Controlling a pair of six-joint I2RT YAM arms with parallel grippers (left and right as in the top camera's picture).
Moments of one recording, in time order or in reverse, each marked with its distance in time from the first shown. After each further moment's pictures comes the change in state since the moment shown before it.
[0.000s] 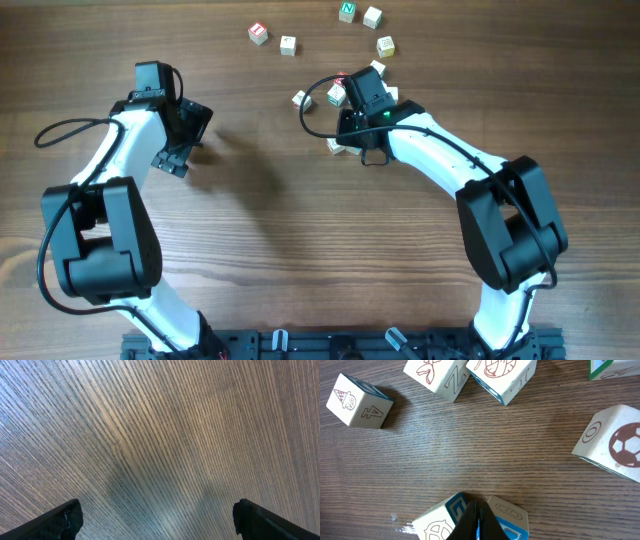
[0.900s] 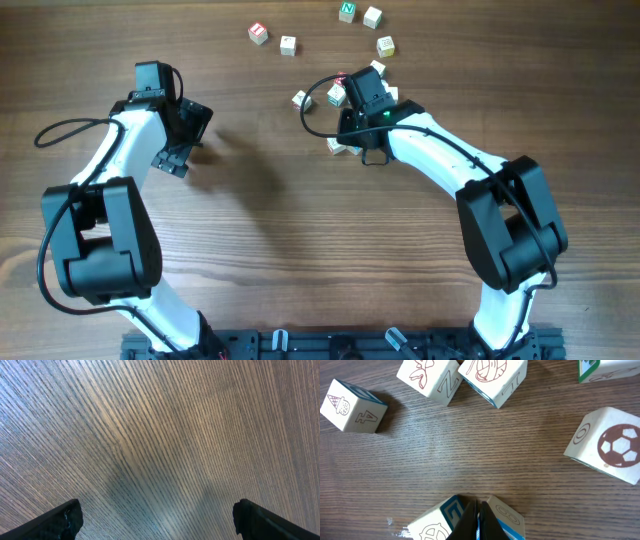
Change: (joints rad) left arm 0.000 0.000 0.000 0.000 0.000 0.000; right arm 0.000 0.000 0.002 0.000 0.023 0.010
